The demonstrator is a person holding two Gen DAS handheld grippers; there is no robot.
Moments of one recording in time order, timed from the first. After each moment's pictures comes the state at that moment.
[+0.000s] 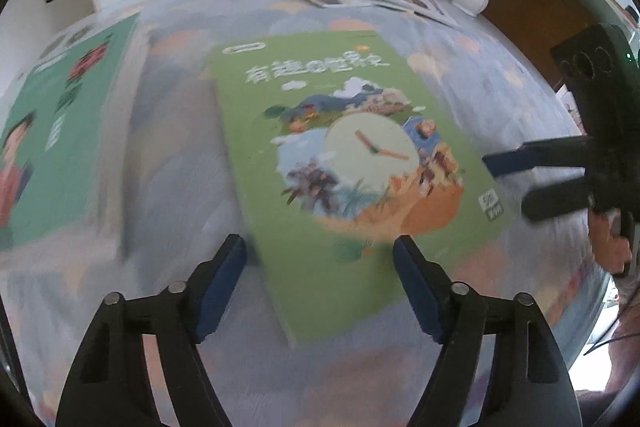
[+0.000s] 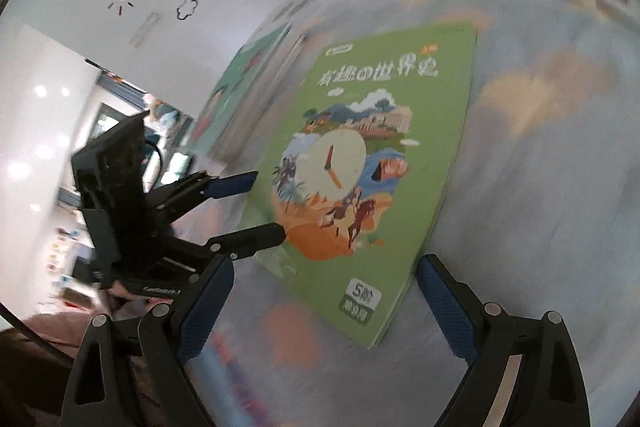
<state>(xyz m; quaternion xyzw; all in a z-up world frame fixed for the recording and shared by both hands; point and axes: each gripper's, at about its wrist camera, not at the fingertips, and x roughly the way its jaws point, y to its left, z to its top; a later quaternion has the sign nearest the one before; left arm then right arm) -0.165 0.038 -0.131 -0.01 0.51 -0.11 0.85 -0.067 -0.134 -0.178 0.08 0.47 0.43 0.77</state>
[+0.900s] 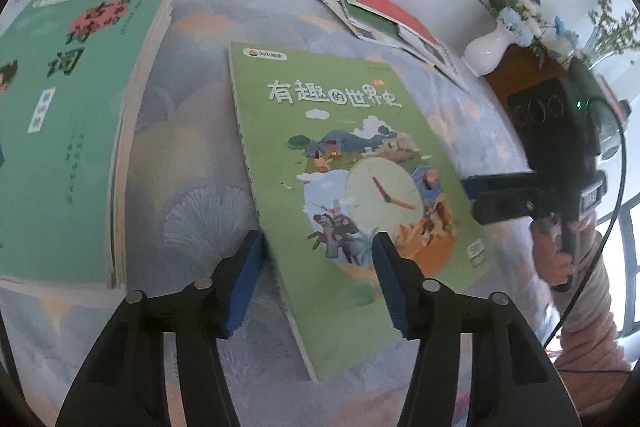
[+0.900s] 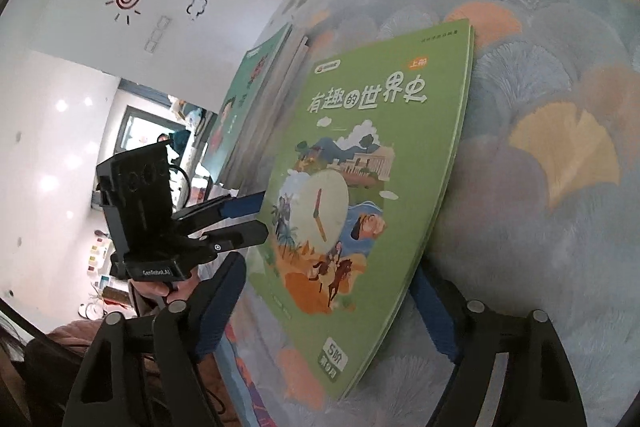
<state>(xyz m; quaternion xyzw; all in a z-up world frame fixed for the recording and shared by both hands) -0.117 0.080 -0.135 -0.15 0.51 -0.14 0.84 -0.001 -0.114 -0.178 0.10 0.50 0.48 0.71</state>
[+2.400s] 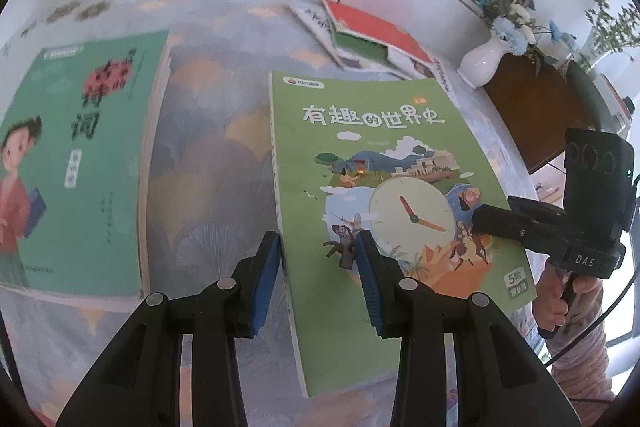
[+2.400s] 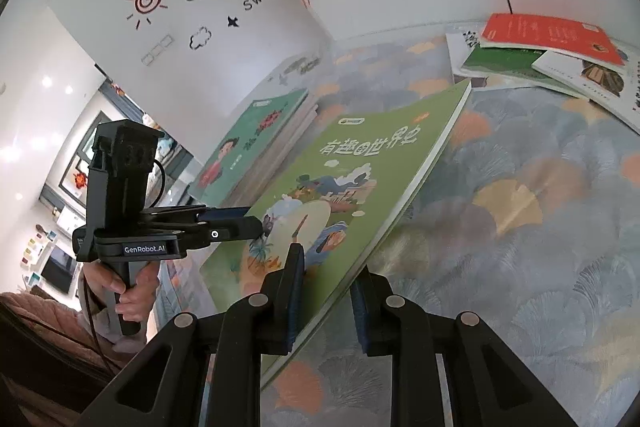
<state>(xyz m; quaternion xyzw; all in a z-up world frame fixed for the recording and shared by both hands) -0.113 0.076 -0.087 -0.13 0.49 -0.13 0.85 -0.063 -0.135 -0.140 0.06 0.36 0.43 0.83</state>
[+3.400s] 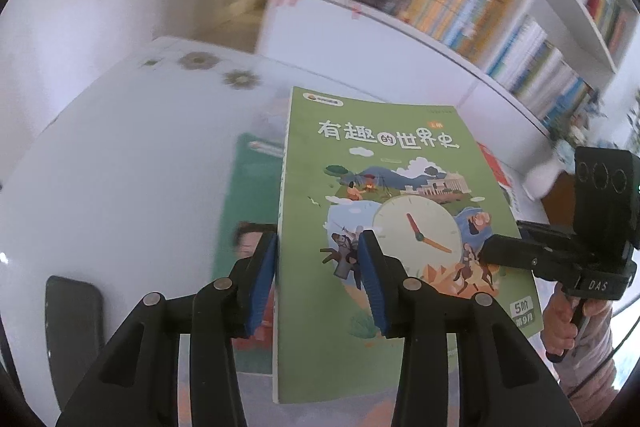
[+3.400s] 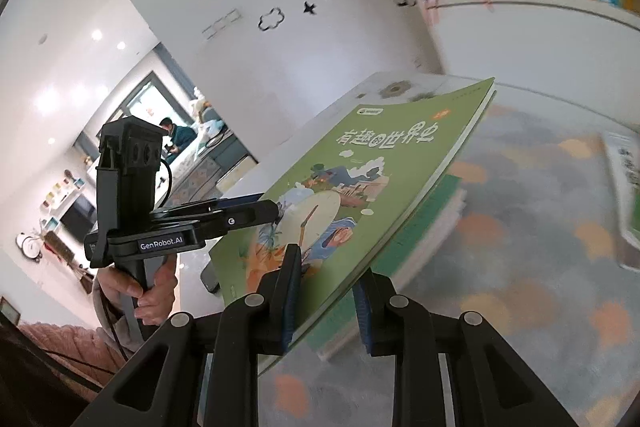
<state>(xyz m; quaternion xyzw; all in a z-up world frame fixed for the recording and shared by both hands) -0.122 0.269 -0.036 -0.18 0.40 0.01 0.90 -0.015 0.070 -0.069 -0.02 0.33 0.53 0.78</state>
